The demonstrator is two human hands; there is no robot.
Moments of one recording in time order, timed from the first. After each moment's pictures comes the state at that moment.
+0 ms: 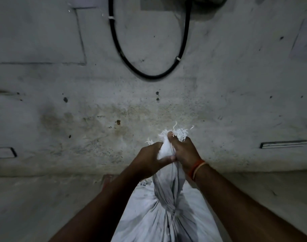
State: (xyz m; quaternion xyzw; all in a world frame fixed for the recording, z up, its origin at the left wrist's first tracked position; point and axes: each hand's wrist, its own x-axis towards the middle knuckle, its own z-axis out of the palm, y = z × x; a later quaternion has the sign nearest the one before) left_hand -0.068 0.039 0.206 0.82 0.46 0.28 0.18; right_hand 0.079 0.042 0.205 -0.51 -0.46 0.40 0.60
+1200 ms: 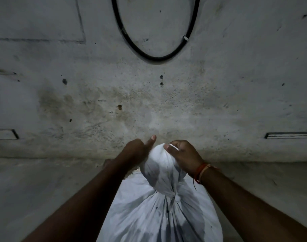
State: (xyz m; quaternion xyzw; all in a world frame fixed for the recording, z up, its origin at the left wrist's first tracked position) left_hand -0.091 0.060 0.173 0.65 0.67 0.21 0.30; right_hand 0.089 0.033 0.156 -0.56 -0.65 0.30 0.41
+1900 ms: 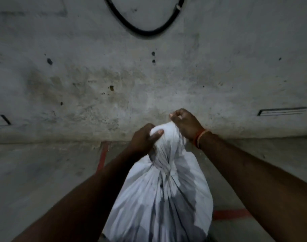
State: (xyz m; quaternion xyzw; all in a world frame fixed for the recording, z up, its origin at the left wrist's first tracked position) left_hand -0.055 0.045 0.116 0.73 0.51 0.34 0.30; right_hand 0.124 0.049 0.158 -0.63 -0.60 0.26 0.42
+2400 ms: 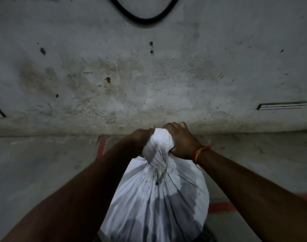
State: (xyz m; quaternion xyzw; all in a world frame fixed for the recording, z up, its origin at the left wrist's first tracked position) left_hand -0.047 0.054 0.100 0.48 0.60 0.27 0.59; right_hand 0.137 0.025 0.094 -0.56 -0.81 0.05 0.15
